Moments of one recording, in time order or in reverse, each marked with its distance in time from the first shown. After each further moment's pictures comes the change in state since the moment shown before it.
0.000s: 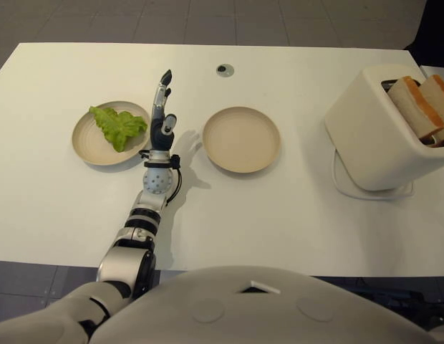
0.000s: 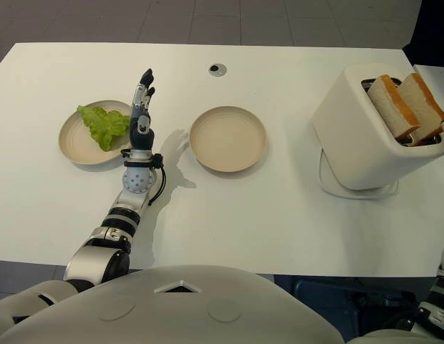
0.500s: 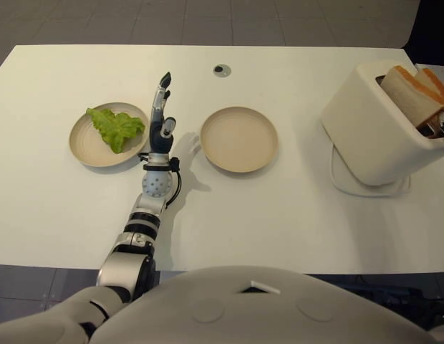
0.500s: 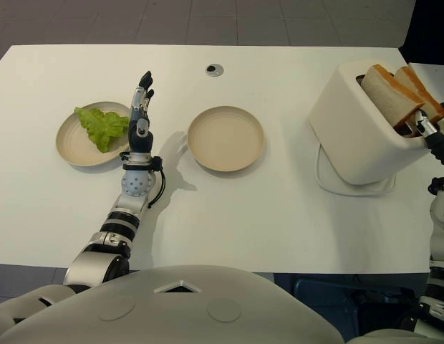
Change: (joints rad) left arm 0.045 -0.003 0.000 -0.065 0.000 0.019 -0.019; right arm -0.007 -0.068 0.148 -0.041 0.016 0.036 -0.008
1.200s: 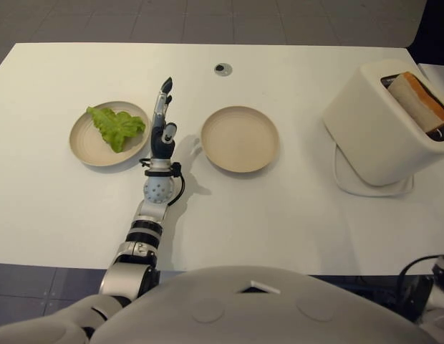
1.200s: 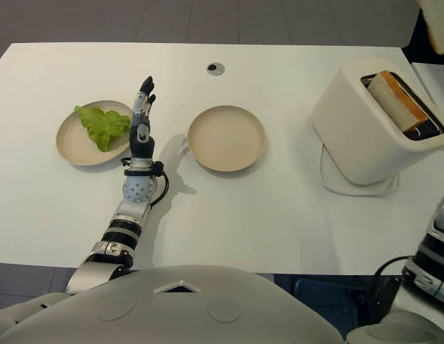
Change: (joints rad) left arm 0.067 -0.030 0.003 -0.090 -0.001 0.039 -0.011; right arm -0.285 0.109 -0.022 -0.397 0.453 -0.133 -0.077
